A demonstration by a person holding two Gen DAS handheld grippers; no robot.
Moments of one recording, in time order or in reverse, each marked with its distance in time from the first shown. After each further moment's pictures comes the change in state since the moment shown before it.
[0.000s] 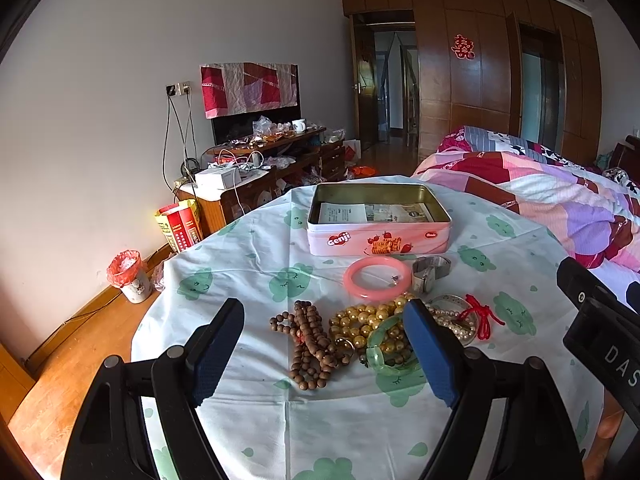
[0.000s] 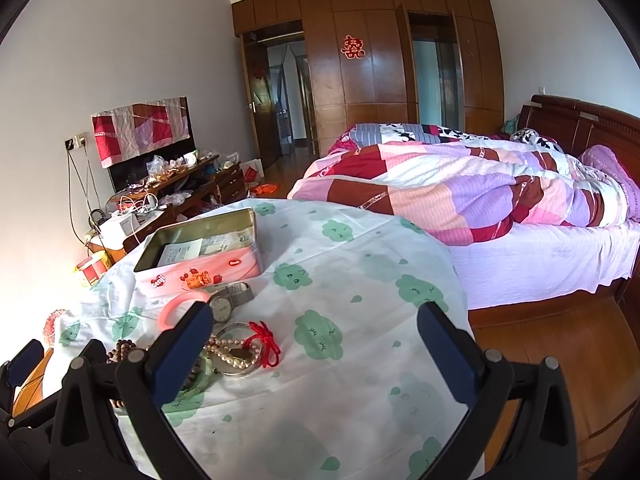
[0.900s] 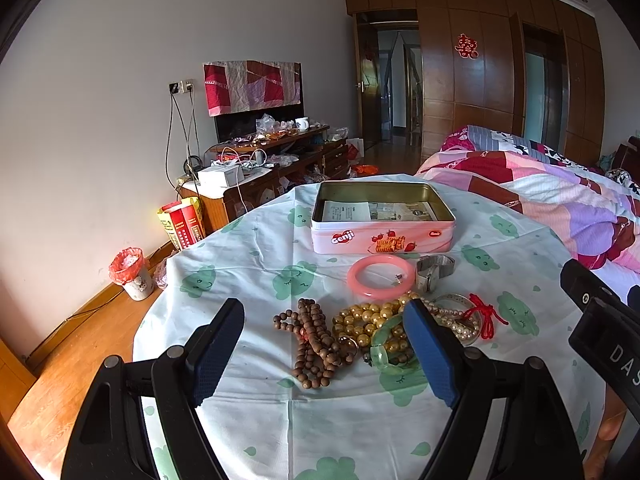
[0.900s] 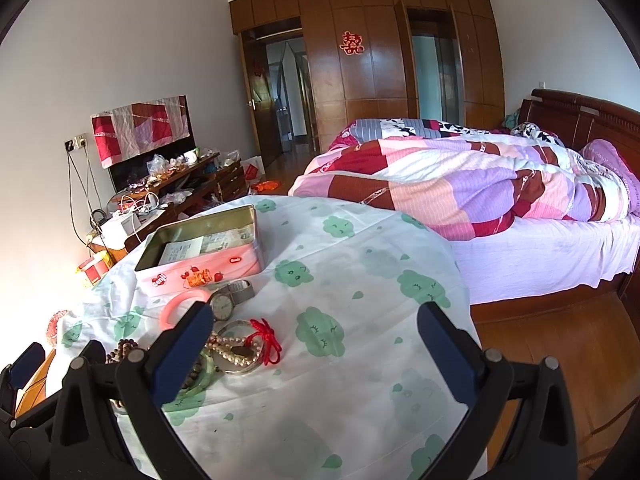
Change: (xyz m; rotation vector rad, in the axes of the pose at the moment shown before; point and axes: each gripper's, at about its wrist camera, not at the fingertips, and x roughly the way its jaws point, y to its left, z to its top) left arm -0.001 0.003 -0.001 -0.006 0.002 0.003; right arm -0.001 0.001 0.000 0.002 0.004 0.002
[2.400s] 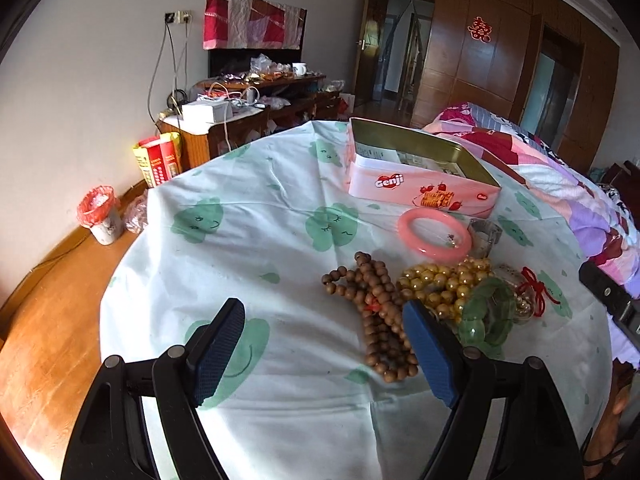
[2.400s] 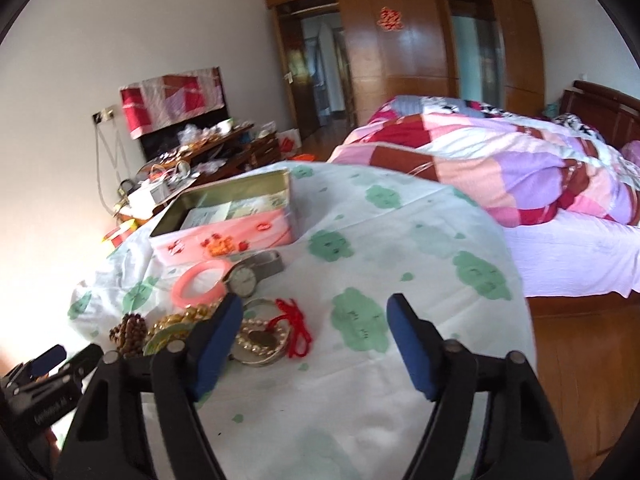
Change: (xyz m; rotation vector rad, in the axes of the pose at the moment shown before) left arm 0.069 0.073 -0.020 -0.120 0.199 -0.149; right arm 0.045 0.013 -0.017 -0.051 0.111 0.151
